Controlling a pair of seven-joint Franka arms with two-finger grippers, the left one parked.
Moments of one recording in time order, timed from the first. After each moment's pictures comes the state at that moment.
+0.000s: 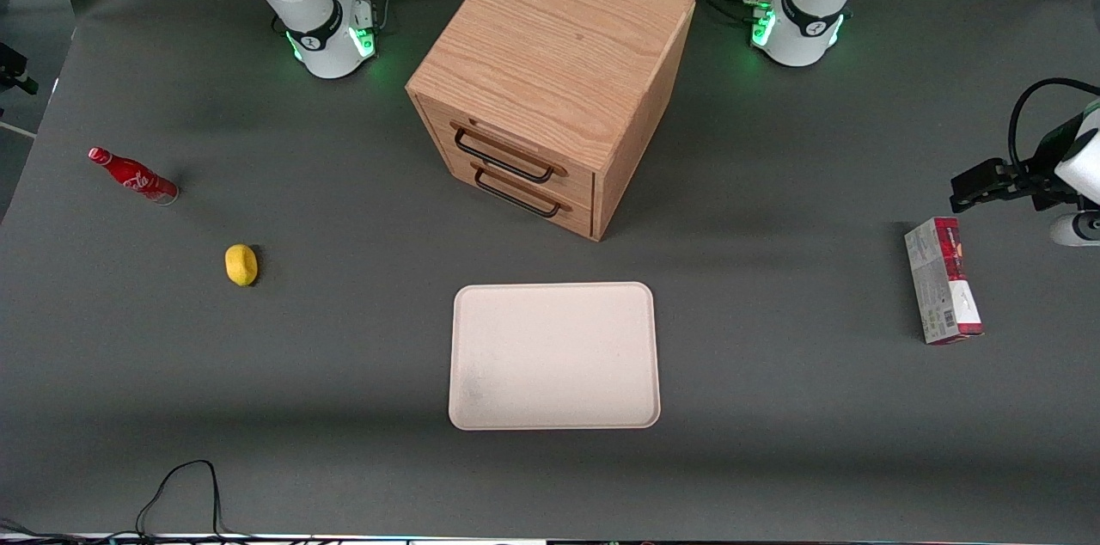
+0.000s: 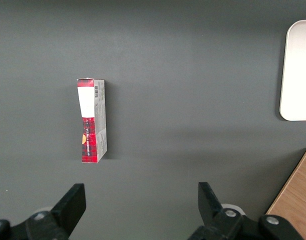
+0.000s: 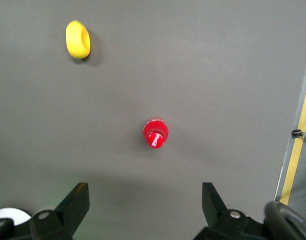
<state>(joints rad) 0.03 -0.41 -0.71 -2.21 -0.27 1.90 -0.72</state>
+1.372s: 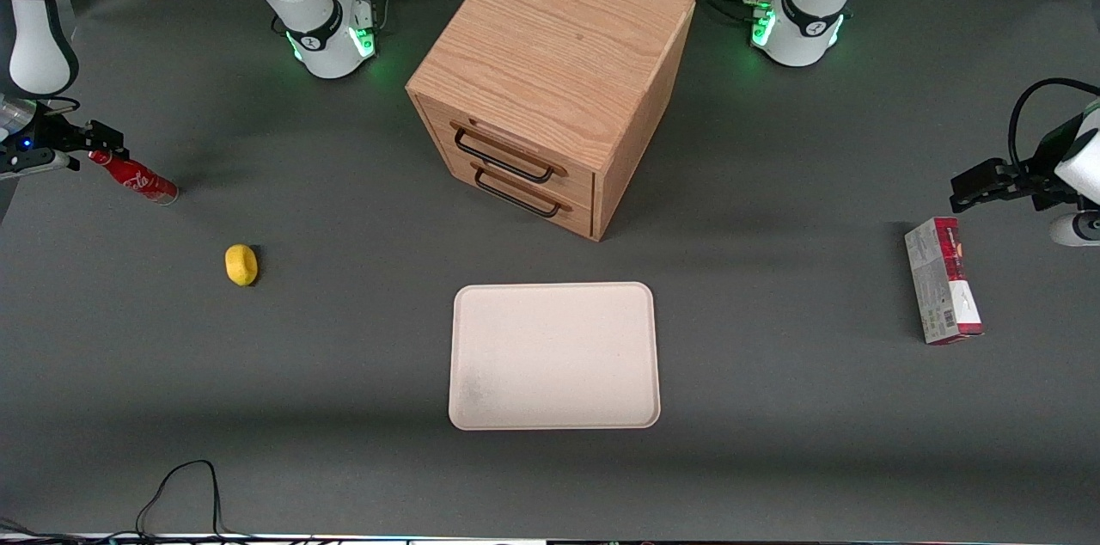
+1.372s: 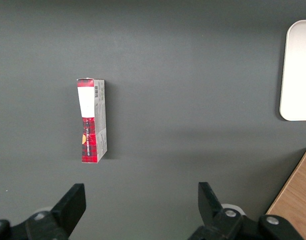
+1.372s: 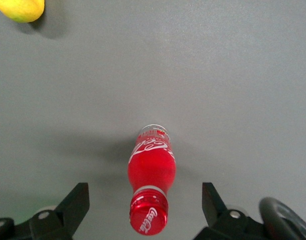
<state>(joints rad) 0.03 -0.05 -0.77 -2.39 -0.12 2.33 -0.85</state>
